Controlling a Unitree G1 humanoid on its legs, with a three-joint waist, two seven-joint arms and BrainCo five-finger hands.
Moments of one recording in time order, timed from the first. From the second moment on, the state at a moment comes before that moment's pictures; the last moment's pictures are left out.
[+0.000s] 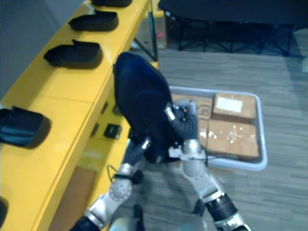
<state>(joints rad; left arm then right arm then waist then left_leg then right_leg) -0.06 0.18 -0.57 0.01 0.19 -0.15 0.50 -0.24 -0.27 0.41 -0.11 -0.32 -0.40 -0.61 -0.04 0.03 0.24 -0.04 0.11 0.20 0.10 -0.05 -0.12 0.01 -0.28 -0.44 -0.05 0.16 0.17</state>
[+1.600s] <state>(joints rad) 0.18 0.03 0.06 -0.46 0.29 -0.38 0.75 0.12 -0.03 0.02 0.07 0.30 -0.42 -0.19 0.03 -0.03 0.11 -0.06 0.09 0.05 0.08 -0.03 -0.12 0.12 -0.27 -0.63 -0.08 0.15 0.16</state>
